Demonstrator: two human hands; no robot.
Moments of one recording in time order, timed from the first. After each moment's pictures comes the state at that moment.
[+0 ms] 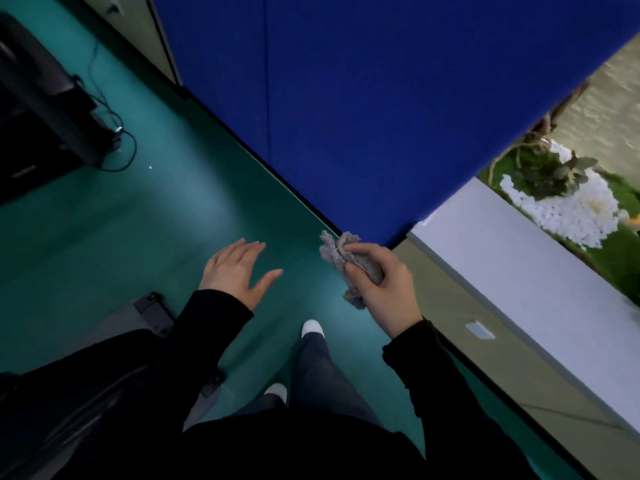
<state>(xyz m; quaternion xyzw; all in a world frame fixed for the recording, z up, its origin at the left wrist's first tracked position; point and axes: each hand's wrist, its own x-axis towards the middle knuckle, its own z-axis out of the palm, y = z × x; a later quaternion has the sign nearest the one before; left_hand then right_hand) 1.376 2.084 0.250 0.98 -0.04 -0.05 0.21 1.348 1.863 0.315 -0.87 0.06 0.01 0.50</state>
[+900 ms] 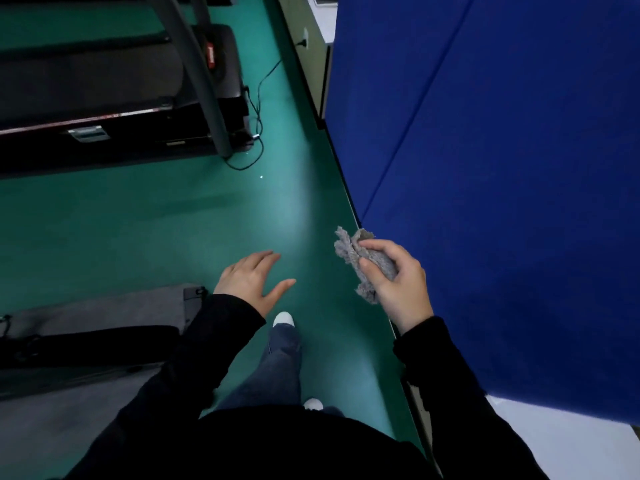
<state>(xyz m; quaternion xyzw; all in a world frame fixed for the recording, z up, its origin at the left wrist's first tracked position) 1.536 2.118 0.262 0.95 0.20 -0.05 0.22 1.642 1.918 0.306 -0.83 -0.15 0.14 0.52</state>
